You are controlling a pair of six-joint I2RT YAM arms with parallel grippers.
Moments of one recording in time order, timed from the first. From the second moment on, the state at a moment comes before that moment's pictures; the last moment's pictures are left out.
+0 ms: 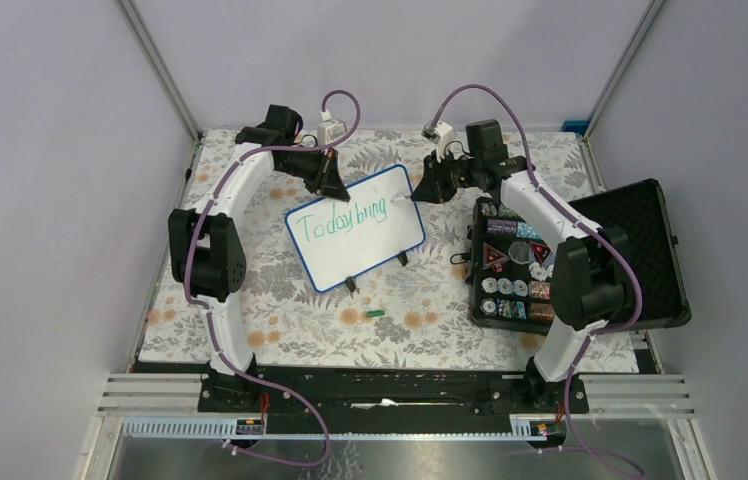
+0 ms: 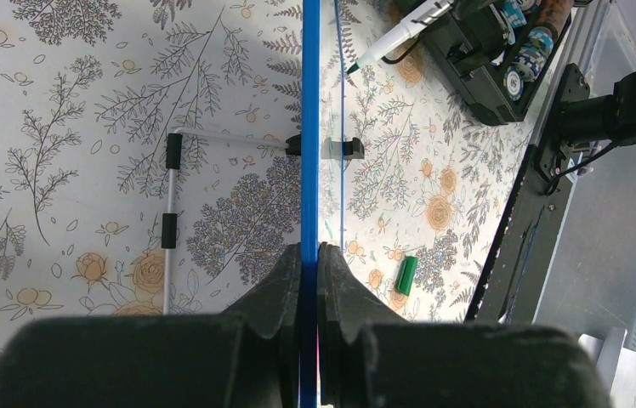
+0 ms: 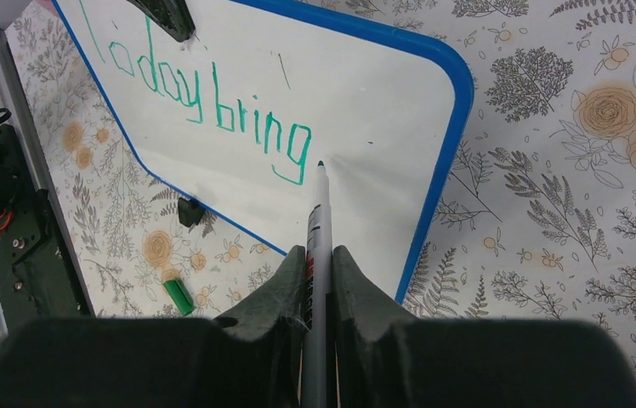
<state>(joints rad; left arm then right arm) -0.20 1.97 1.79 -0.93 0.92 0.36 0.32 1.77 1.44 -0.40 -0.75 -0.15</state>
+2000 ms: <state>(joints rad) -0.20 1.97 1.79 -0.92 0.92 0.36 0.35 1.82 1.46 -0.42 -0.72 -0.19</state>
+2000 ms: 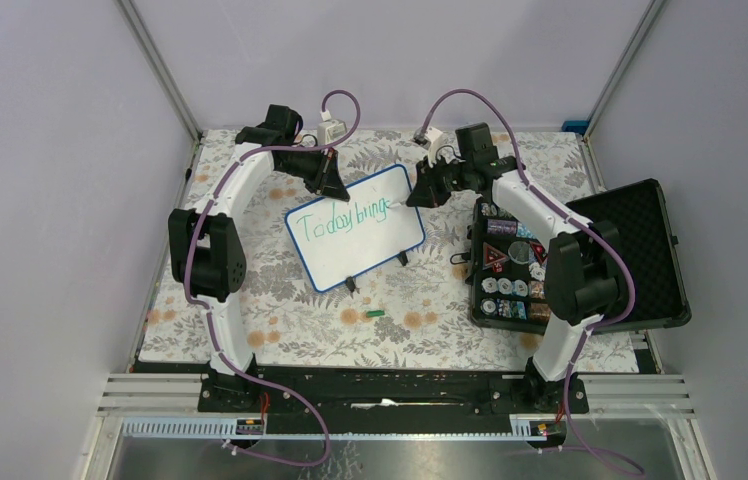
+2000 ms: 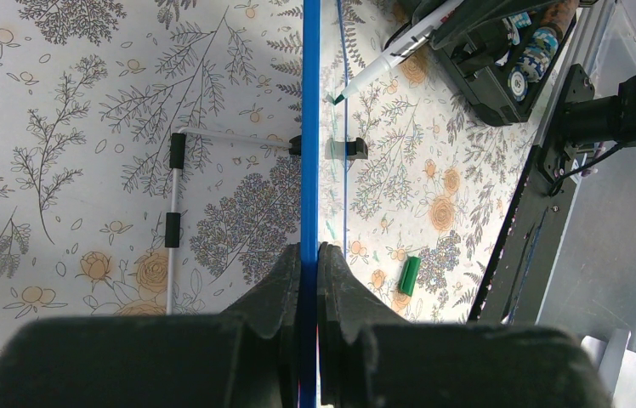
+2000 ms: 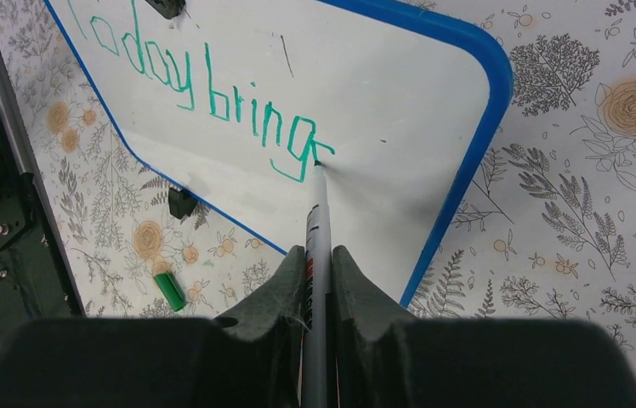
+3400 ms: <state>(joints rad) -0.20 1.97 1.79 -0.92 0.92 0.36 0.36 1.81 1.42 -0.43 -0.73 -0.20</state>
